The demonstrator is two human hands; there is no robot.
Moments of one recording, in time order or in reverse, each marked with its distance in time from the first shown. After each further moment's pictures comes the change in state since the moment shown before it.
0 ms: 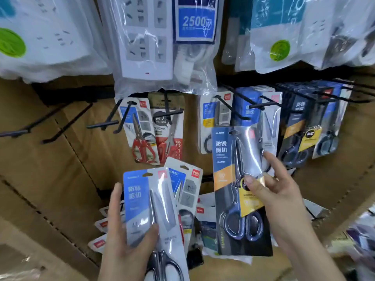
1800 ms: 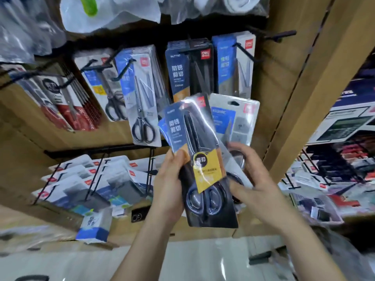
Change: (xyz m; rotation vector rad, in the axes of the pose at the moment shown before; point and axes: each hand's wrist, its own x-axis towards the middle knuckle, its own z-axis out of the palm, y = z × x) left_hand -0.067 0.057 0.395 -0.507 -0.047 -0.338; right_hand 0.082 0.010 -0.317 -0.108 -0.560 -0.039
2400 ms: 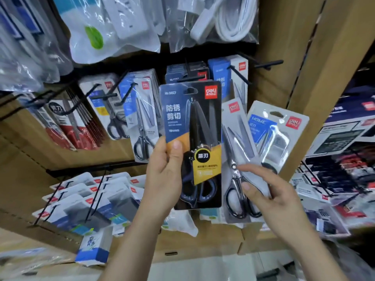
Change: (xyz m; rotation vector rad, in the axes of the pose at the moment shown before) left_hand 0.005 0.054 0.014 0.531 -0.063 0.456; right_hand -0.005 -0.007 -0.017 -0.207 0.230 -0.094
